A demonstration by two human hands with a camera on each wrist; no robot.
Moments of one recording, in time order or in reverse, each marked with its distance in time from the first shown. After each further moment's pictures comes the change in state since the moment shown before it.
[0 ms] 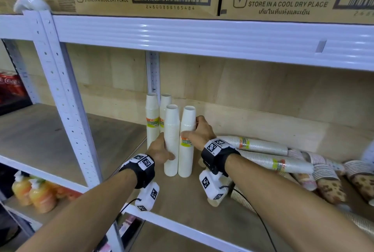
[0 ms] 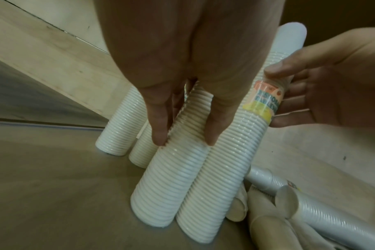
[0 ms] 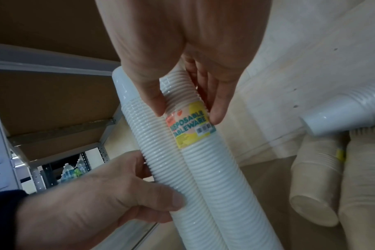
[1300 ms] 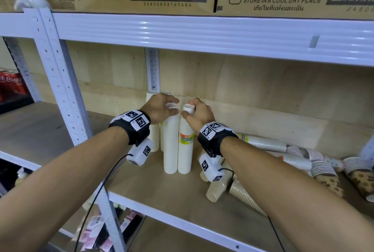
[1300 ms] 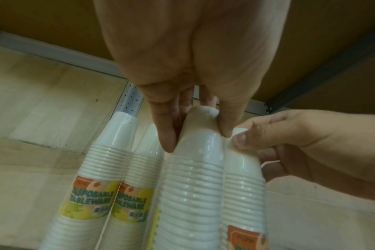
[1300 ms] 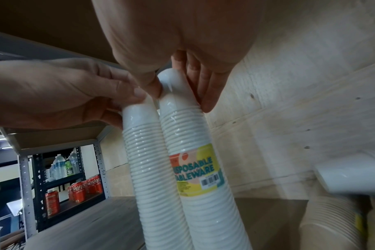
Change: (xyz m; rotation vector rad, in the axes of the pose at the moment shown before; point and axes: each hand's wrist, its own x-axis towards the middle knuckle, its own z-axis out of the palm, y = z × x) left_hand 0.011 0.101 -0.074 0.302 0.075 0.319; right_hand 0.018 -0.028 -0.014 -0.071 0.151 -0.153
